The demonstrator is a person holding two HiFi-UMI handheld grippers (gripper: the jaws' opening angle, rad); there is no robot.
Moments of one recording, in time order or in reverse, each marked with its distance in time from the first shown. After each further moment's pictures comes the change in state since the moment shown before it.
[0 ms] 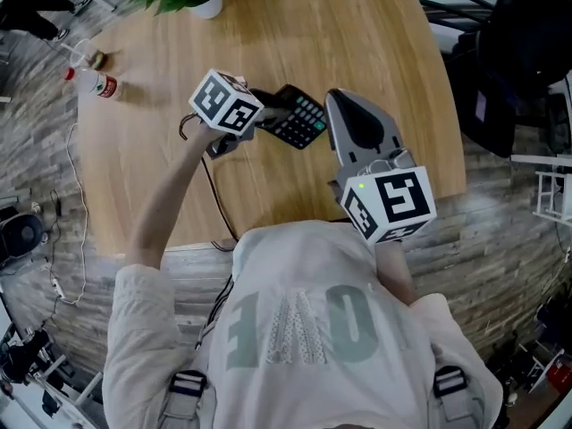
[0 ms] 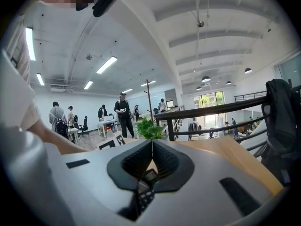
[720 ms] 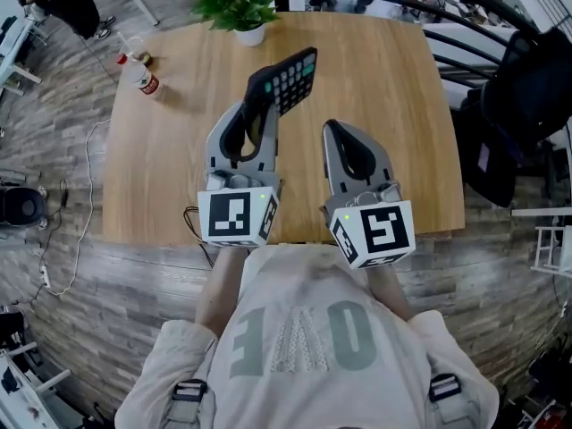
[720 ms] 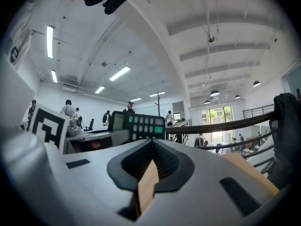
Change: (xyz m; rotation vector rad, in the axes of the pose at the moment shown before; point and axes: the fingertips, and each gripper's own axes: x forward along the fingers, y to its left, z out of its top) left arm -0.231 -0.122 0.074 0.097 -1.060 0.999; right arm -0.027 0.063 0.033 -0.110 -0.147 0.059
